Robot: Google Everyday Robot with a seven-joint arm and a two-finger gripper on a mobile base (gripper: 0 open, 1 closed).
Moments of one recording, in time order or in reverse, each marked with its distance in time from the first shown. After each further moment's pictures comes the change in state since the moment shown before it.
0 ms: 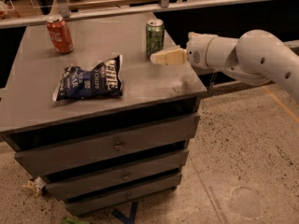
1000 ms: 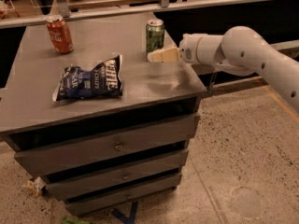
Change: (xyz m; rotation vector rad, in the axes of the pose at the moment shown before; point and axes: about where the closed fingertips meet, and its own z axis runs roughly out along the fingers) arm 0.022 -0.030 0.047 0.006 0.065 0.019
